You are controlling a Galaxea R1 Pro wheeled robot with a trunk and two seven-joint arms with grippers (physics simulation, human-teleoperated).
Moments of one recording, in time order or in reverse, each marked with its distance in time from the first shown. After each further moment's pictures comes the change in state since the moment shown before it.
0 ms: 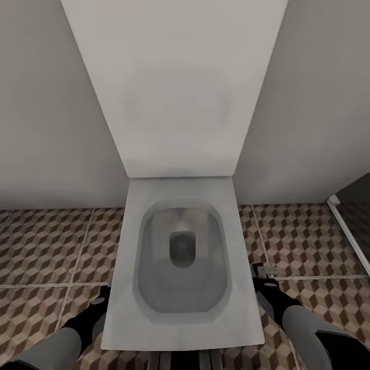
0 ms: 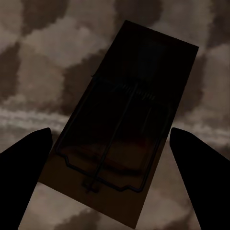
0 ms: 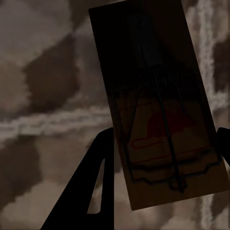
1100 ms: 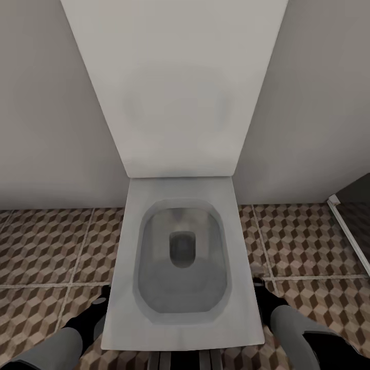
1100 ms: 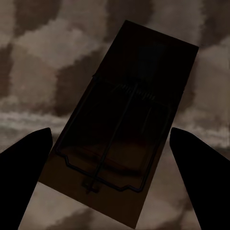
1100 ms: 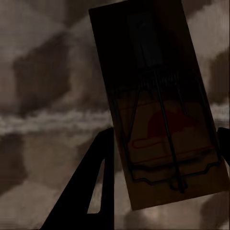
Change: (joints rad) left arm 0.000 -0.006 -0.001 -0.002 -0.002 -0.001 0.001; right arm 0.000 0.072 0.052 0.000 0.003 0.012 0.002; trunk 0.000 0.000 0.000
